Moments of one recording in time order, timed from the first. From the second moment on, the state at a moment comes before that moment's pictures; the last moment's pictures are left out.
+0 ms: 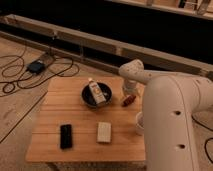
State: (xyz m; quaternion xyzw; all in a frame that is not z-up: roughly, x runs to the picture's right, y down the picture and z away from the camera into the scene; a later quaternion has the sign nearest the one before) arm 0.167 0.077 0.932 -0.24 0.25 0.60 0.73
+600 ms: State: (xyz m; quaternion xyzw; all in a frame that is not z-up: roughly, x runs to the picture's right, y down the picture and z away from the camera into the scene) arm 0.192 0.076 0.944 -0.23 0.26 0.62 0.70
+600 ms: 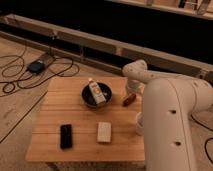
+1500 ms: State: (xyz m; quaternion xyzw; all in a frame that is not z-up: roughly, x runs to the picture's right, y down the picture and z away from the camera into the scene) arm 0.197 0.088 0.934 -0.24 0.27 0.62 0.69
